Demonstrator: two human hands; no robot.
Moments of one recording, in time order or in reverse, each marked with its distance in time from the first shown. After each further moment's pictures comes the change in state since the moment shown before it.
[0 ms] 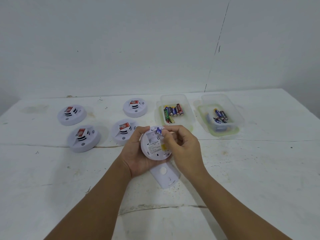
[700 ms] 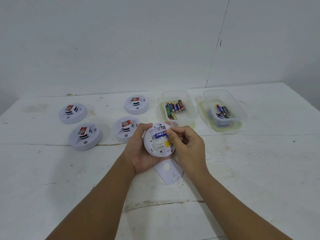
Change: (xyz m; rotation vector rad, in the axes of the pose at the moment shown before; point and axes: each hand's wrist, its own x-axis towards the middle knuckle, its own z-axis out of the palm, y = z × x) left_hand -0.002 0.000 0.003 0.021 0.032 -0.016; right_hand -0.005 0.013 0.002 0.007 0.120 0.050
